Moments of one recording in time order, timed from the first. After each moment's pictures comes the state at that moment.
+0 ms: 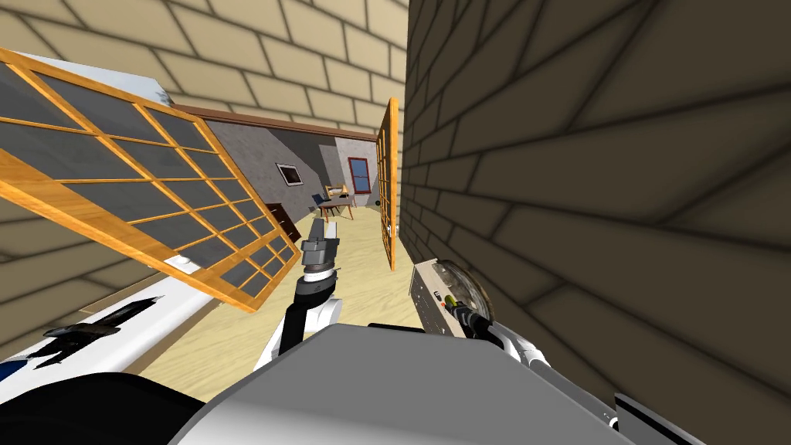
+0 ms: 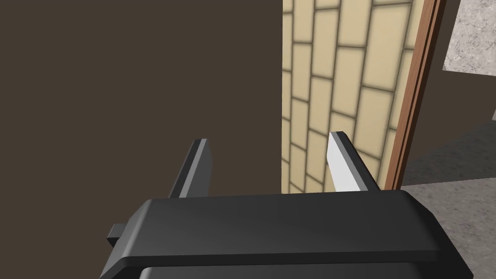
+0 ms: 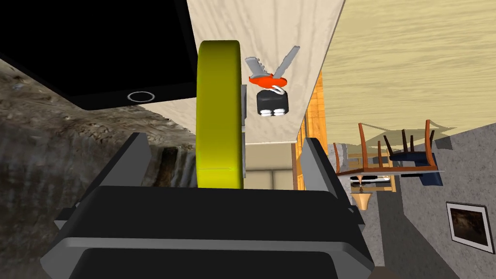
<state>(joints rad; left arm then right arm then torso) 0.48 0.05 -0.05 -2.36 0.00 -0.62 -0.17 -0.04 -0.73 0.72 -0.89 0.26 -0.21 0.45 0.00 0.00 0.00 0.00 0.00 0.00</state>
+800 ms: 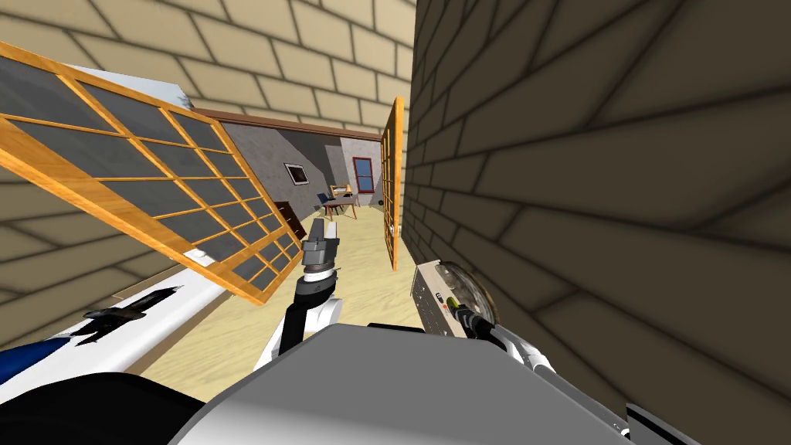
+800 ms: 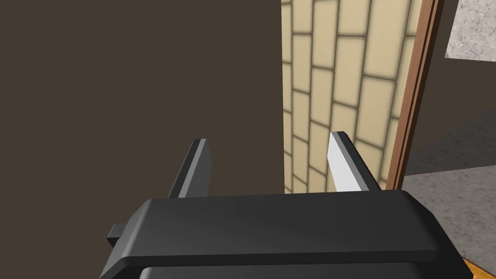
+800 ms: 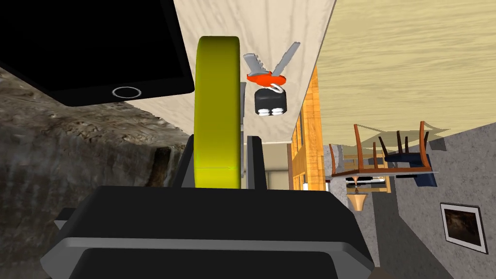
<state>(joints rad) 0.48 0.05 -0.05 -2.36 0.00 -0.62 -0.17 -0.01 -0.73 0.70 -0.91 0.25 -0.21 0.46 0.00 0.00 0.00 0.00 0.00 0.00</state>
